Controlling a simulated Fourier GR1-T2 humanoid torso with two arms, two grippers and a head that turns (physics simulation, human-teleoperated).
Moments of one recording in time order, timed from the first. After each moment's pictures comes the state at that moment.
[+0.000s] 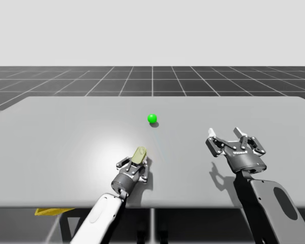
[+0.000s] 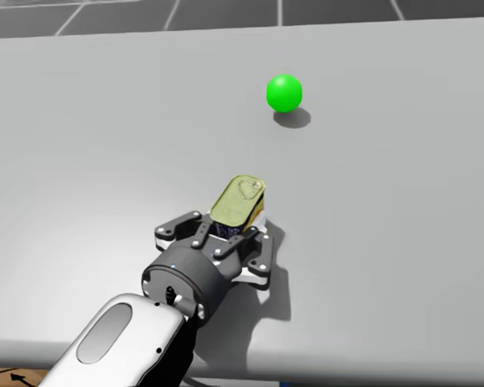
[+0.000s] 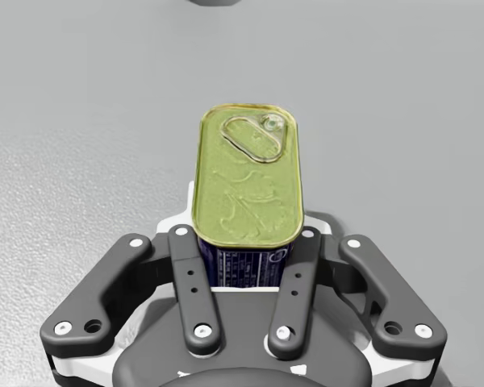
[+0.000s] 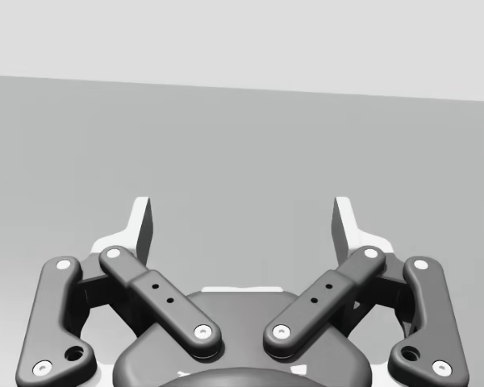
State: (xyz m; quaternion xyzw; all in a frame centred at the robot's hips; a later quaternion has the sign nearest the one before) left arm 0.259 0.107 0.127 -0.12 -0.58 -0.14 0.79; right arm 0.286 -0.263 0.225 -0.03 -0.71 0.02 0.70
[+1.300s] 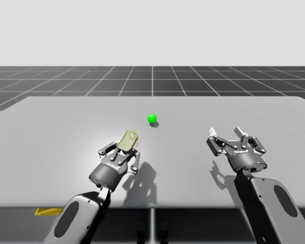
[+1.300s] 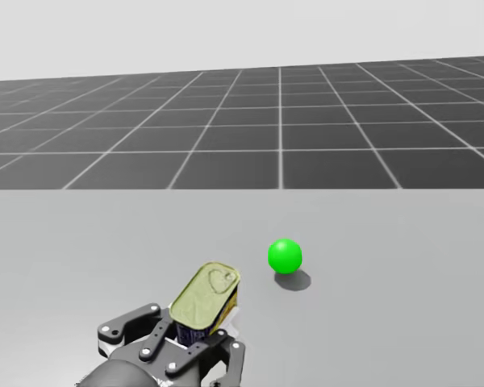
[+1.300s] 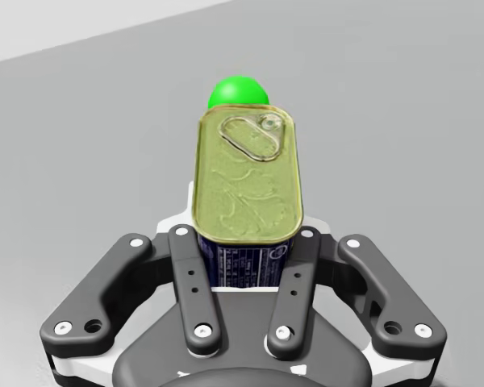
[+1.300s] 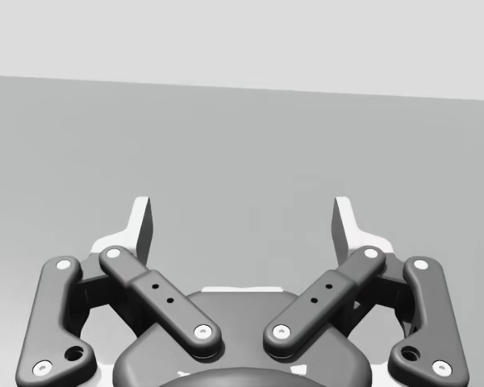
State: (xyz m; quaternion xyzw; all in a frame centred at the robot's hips) left arm 0.255 0.130 0.222 -0.08 -0.65 -0.17 0.73; right arm 0.290 -0.269 0.224 -0.03 -0.71 0.01 0.71
